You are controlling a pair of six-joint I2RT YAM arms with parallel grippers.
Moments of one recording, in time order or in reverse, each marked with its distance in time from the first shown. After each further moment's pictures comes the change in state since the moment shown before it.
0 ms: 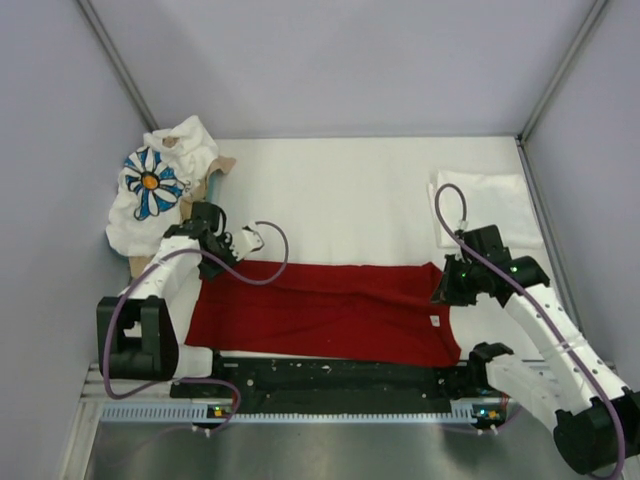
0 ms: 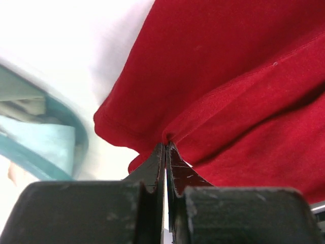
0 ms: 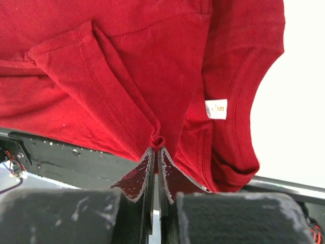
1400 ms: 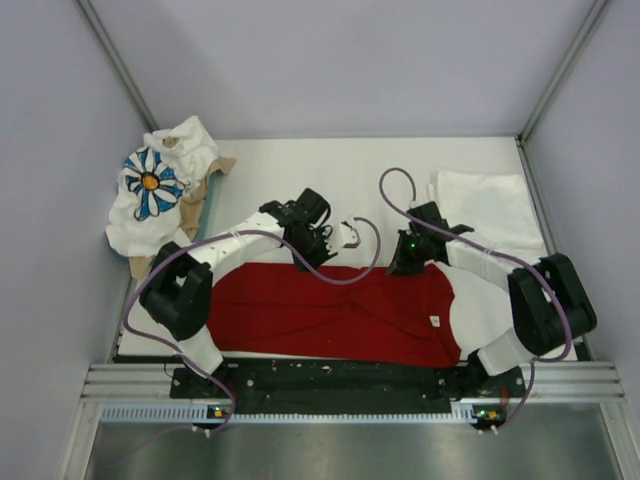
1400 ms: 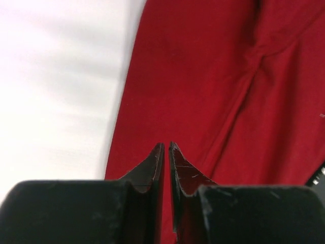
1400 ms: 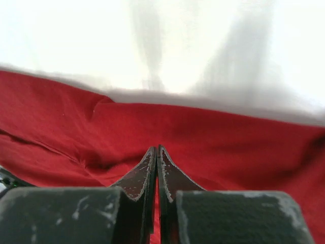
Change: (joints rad) left arm -0.627 0.318 0.383 -0.035 0.247 -0.352; right arm 0.097 0.558 0.020 0.581 -0.047 0.143
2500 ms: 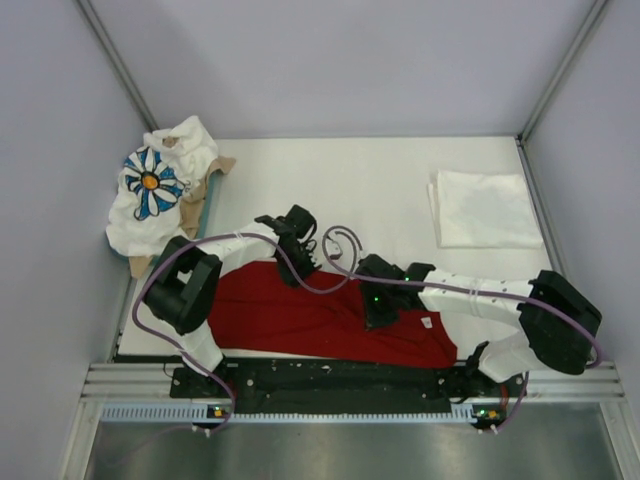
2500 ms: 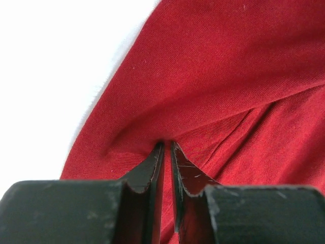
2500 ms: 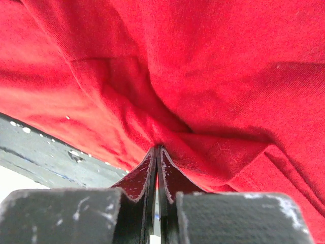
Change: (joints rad) left arm 0.079 0.062 -0.211 0.138 -0.078 -0.073; right arm 0.587 -0.037 -0.027 -0.133 0.201 0.156
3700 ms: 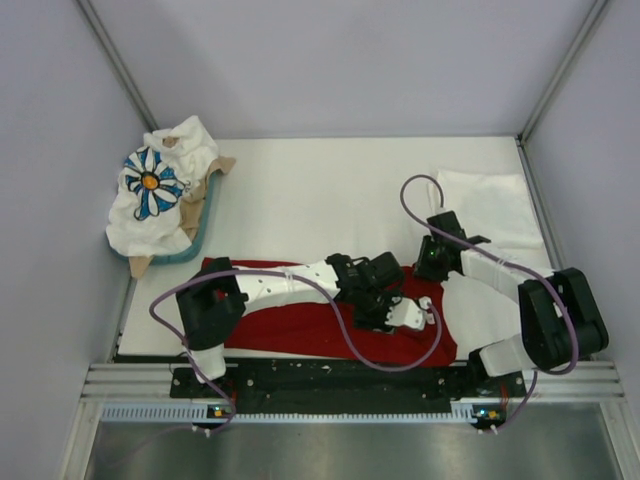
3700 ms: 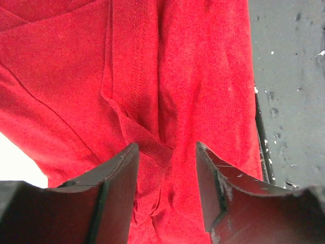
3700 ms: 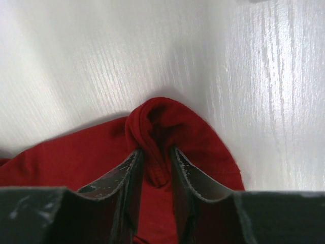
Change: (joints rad) left arm -0.590 0.073 0.240 0.066 0.100 0.134; right arm -0.663 0.011 -0.074 0.143 0.057 -0.206
